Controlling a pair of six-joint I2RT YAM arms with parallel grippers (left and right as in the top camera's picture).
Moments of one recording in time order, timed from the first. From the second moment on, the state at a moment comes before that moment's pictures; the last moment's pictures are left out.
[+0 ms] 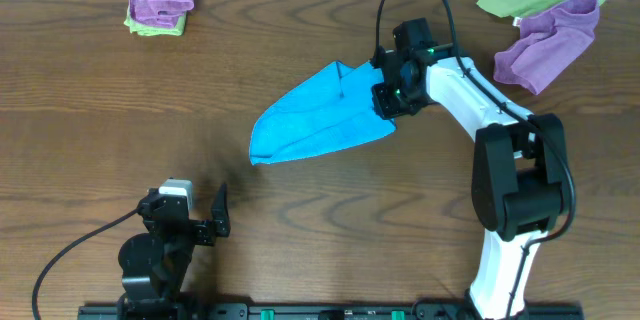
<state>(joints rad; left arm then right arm) 0.03 0.01 0.14 -0.47 0.18 -0.04 0.25 2.10 1.51 -0.78 -0.25 -0.04</state>
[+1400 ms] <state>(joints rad) 0.03 0.01 0.14 -0.47 0.18 -0.04 0.25 2.12 1.54 -1.04 -0.32 -0.14</state>
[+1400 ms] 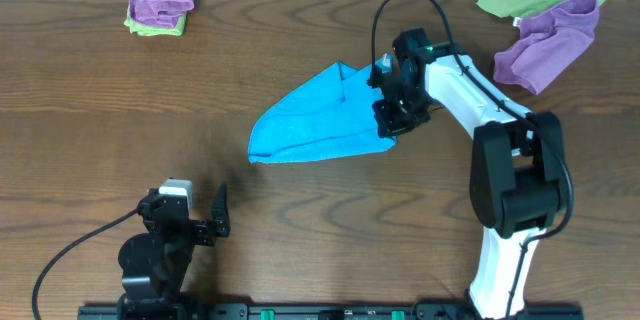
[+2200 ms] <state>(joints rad) 0.03 0.01 0.14 -0.47 0.18 -0.04 0.35 2.09 1.57 -1.49 -0.36 -0.16</state>
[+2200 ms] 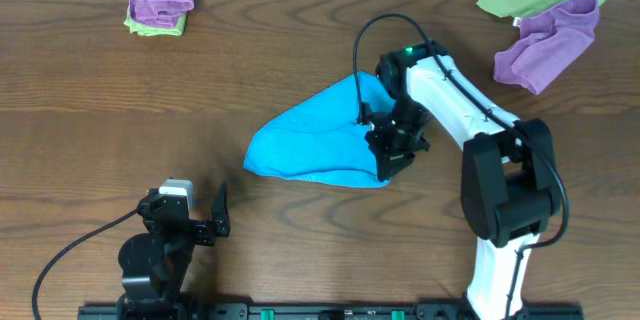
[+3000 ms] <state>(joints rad) 0.03 0.01 0.14 -0.47 0.18 -0.04 0.37 2.09 1.58 -1.16 -0.30 -0.13</state>
